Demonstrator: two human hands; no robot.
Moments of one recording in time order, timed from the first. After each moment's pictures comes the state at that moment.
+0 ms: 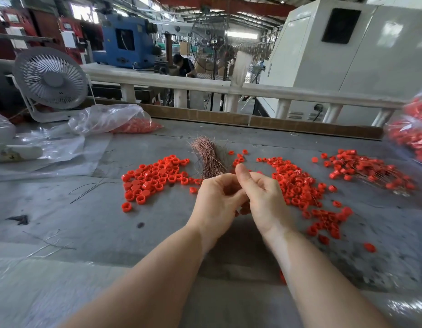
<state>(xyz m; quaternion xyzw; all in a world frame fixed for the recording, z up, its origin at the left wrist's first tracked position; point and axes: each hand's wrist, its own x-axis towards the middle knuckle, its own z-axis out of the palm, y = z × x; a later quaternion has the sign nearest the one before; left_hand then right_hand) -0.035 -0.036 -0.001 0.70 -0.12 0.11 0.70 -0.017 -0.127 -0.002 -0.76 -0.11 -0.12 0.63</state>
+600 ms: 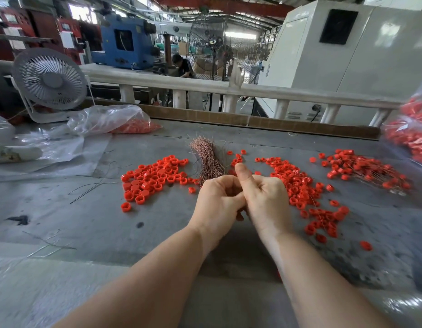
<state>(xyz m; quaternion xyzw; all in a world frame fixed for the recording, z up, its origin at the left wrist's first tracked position) -0.035 -0.039 -0.002 0.69 -0.11 0.10 0.71 -0.021 -0.132 0.004 -0.82 -0.11 -0.24 0.51</state>
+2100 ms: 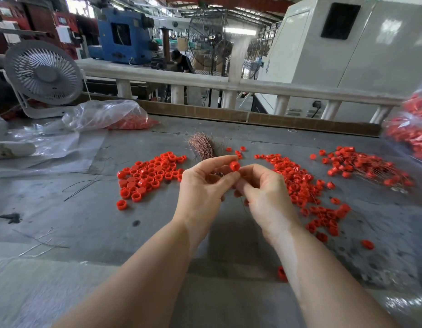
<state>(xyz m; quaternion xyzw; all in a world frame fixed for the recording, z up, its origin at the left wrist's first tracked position) -0.032 -0.025 0.004 0.63 -0.09 0.17 0.75 -0.018 -0.133 0.003 -0.76 -0.12 -0.12 0.63</state>
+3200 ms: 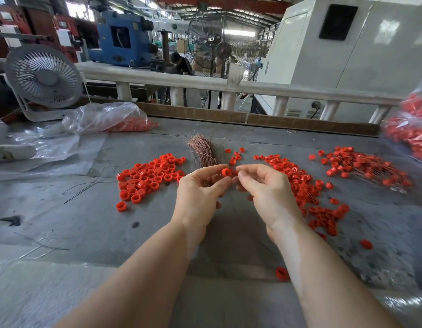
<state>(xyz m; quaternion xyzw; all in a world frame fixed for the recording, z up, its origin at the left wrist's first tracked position) -0.029 -0.023 -0.003 0.65 0.01 0.12 0.75 -0.016 -0.140 0.006 -0.75 -0.06 -0.11 0.65</state>
